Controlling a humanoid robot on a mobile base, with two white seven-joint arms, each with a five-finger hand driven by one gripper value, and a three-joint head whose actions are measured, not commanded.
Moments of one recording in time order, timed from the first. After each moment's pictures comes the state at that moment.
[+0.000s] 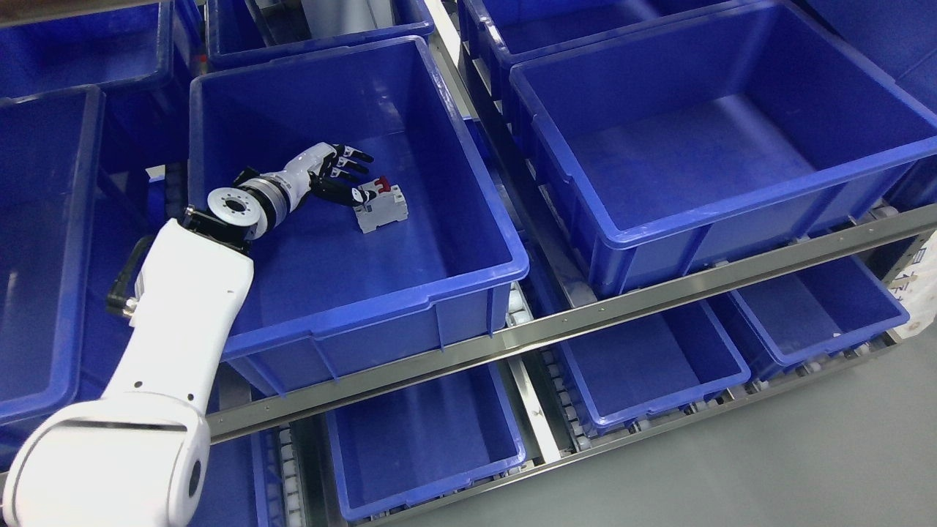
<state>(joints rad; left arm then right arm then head) -1.37 0.13 -0.17 -0.40 -0.41 0.08 -0.42 0.05 0.00 -0.04 -0.16 -0.04 0.05 0.00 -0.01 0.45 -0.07</state>
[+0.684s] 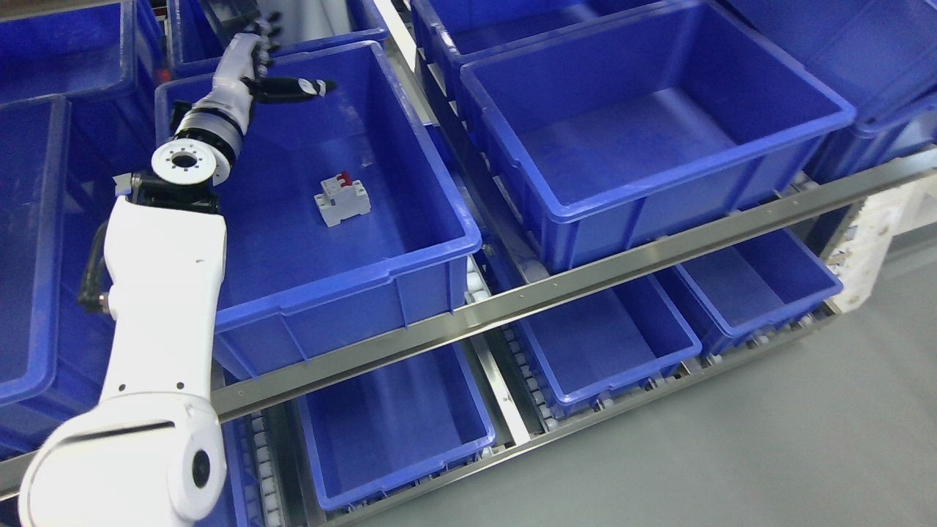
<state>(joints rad) -1.31 0.07 0.18 -0.69 -0.39 0.02 -0.10 0.04 0.00 -0.04 -0.16 -0.04 0.05 0.00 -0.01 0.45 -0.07</state>
